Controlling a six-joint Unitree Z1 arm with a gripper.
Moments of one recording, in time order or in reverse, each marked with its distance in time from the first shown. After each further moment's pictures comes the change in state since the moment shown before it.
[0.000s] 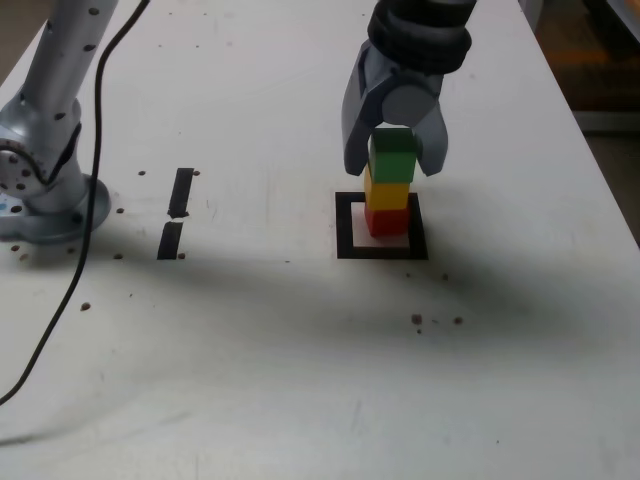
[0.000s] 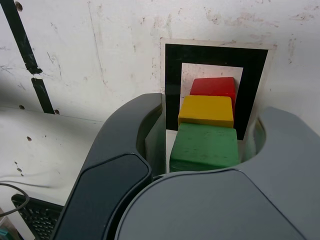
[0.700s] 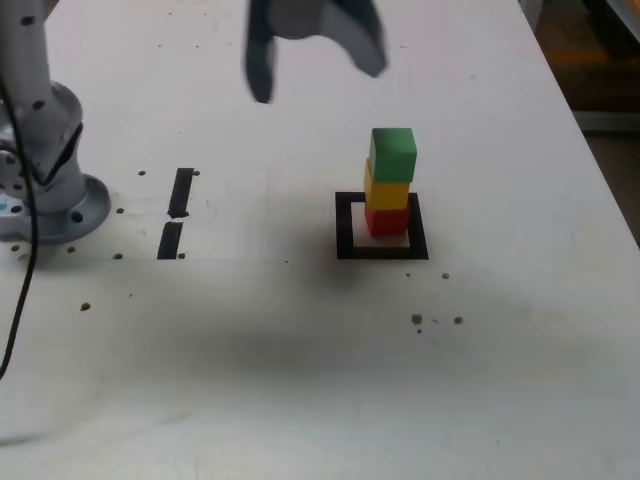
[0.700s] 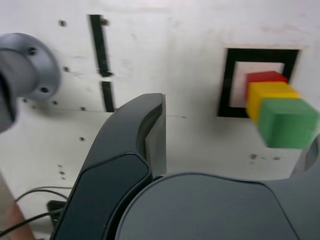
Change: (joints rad) arm -0.032 -0.419 0.269 0.043 0.078 -0.038
